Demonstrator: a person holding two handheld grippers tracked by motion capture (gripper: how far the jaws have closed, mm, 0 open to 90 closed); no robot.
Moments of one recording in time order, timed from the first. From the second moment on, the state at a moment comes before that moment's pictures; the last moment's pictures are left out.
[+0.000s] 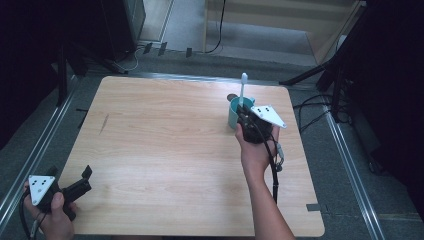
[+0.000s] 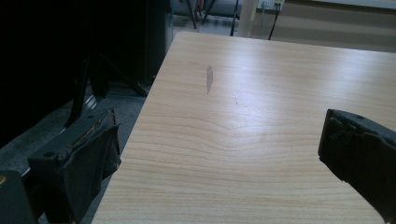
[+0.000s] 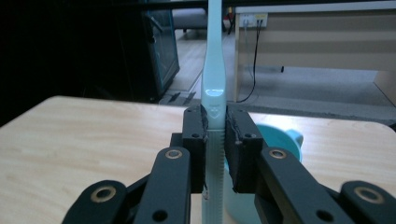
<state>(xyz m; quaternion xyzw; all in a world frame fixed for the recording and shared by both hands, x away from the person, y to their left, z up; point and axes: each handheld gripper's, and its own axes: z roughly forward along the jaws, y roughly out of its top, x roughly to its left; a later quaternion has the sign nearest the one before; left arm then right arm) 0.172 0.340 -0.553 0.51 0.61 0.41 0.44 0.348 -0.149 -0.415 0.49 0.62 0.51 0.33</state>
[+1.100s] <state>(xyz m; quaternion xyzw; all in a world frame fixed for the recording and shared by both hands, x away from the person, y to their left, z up) 0.172 0.340 -0.553 0.51 0.61 0.41 0.44 0.421 -0.167 -0.436 0.52 0.58 0.53 0.34</state>
